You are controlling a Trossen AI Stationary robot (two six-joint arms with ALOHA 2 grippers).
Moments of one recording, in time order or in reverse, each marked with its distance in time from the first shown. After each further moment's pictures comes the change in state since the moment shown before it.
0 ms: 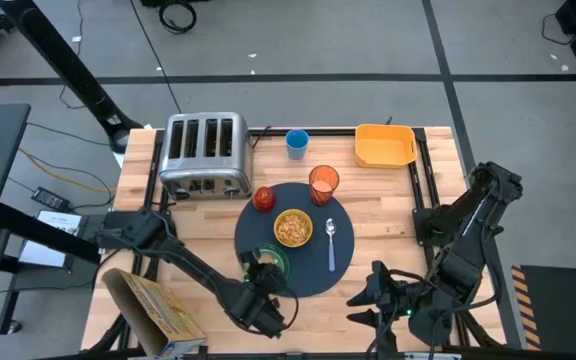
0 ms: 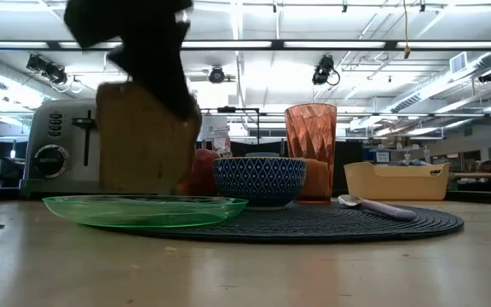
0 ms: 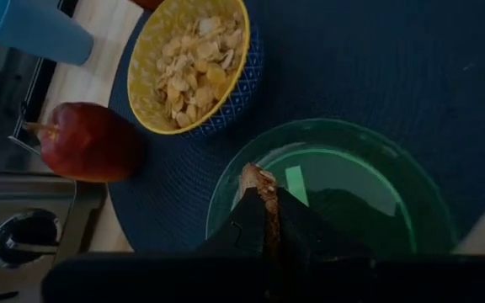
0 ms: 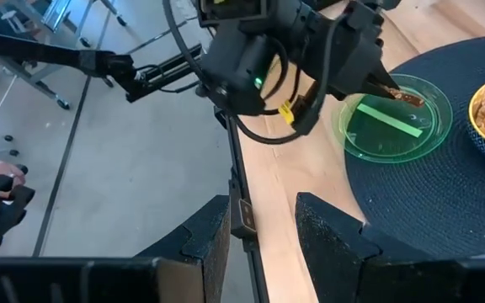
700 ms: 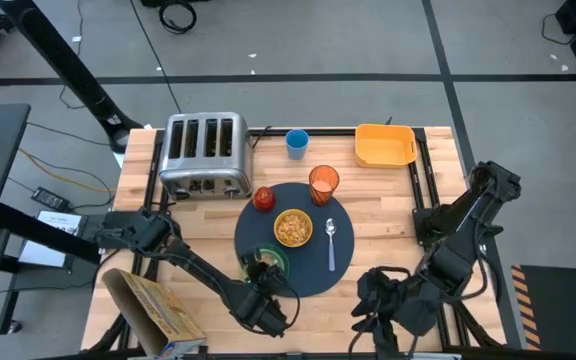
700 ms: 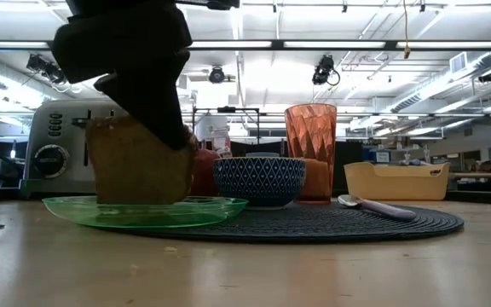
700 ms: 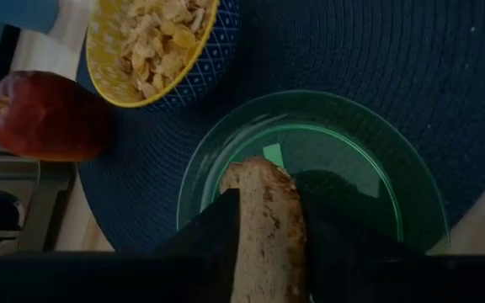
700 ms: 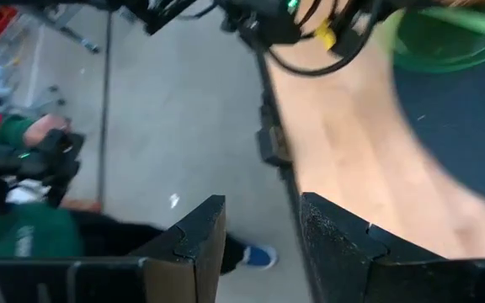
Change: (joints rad) left arm 0.014 0.042 -0.006 0.022 0.068 -0.025; right arm -0.062 0.000 0.000 -0.033 -0.307 0.104
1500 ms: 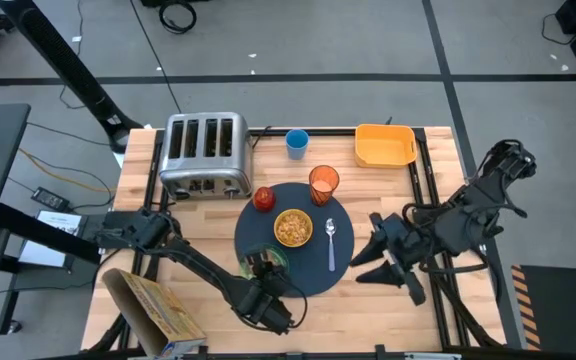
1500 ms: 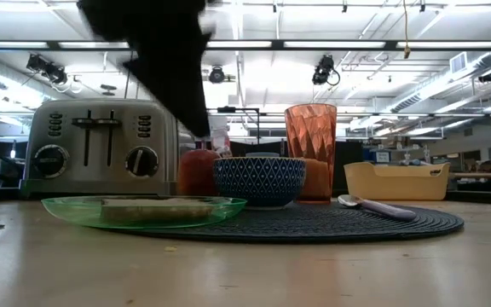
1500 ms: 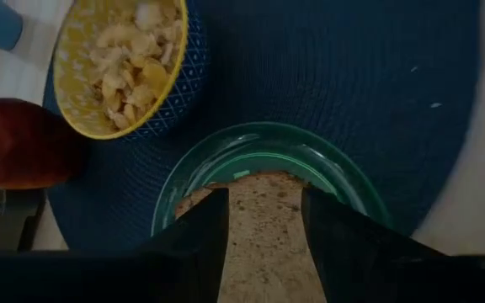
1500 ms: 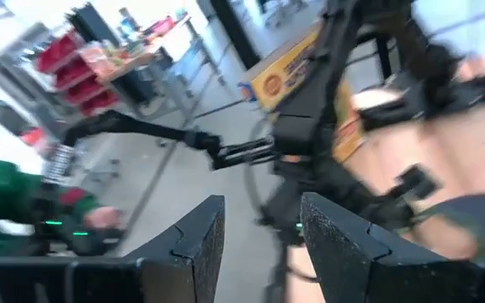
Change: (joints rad) left arm 0.018 -0.010 0.022 0.085 0.045 0.088; right arm -0.143 -0.271 0.001 0.218 0.014 -0.497
